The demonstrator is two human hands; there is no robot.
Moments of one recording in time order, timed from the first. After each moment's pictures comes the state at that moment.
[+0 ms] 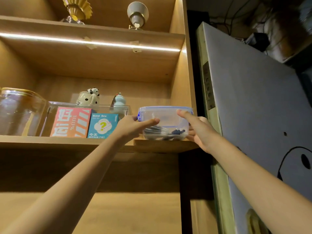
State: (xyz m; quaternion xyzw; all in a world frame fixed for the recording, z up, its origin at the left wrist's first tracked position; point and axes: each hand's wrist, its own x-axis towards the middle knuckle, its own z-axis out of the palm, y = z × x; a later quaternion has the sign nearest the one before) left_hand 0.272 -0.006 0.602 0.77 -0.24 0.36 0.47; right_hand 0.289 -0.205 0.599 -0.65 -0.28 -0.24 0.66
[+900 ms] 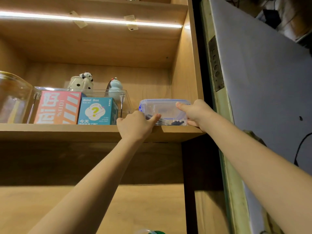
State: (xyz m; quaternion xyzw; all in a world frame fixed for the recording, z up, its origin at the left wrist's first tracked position) left_hand 0.336 -0.030 0.582 0.80 -0.02 0.58 0.15; right_hand 0.338 -0.187 0.617 -0.74 -0.14 -0.36 0.56
